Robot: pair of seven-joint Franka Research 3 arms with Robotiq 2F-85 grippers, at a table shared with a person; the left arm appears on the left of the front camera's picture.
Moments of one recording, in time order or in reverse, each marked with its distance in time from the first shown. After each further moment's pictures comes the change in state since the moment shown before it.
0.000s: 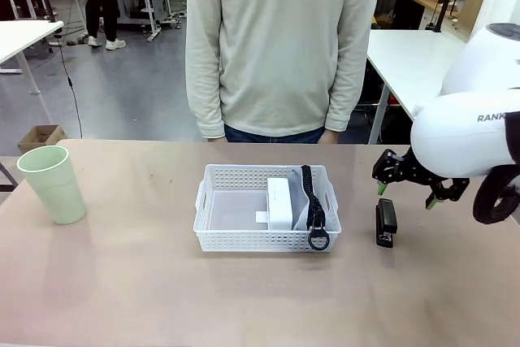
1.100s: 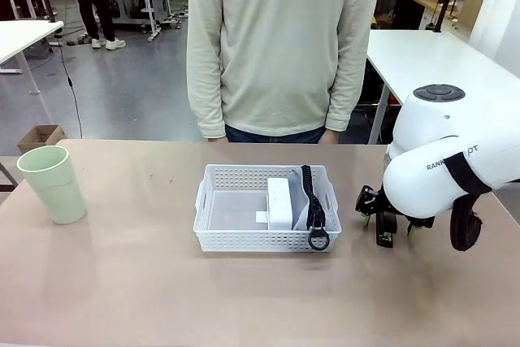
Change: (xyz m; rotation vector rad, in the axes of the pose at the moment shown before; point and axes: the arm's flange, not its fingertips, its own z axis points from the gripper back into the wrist) left arm 0.000 0.000 0.000 0.000 0.000 0.000; right arm 0.013 0.014 -0.110 -0.130 0.051 -0.014
